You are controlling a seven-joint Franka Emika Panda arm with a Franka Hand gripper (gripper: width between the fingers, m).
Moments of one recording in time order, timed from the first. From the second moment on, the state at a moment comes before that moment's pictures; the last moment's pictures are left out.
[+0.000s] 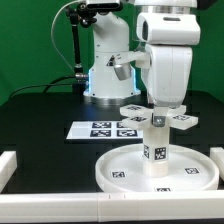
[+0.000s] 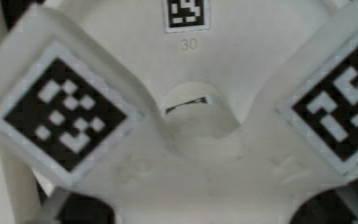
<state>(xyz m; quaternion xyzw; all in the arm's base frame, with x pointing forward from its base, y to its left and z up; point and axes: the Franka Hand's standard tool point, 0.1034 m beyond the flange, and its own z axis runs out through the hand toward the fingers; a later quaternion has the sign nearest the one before) 0.560 0.032 0.097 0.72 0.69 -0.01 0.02</state>
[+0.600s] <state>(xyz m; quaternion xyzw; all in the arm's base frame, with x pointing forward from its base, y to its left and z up) 0.560 0.032 0.097 0.82 0.57 -0.01 0.02</state>
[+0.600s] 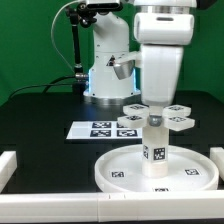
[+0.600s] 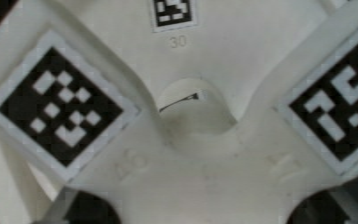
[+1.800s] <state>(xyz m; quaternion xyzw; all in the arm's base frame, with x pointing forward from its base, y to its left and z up) 0.563 0.038 0.097 0.99 0.14 0.01 0.01</state>
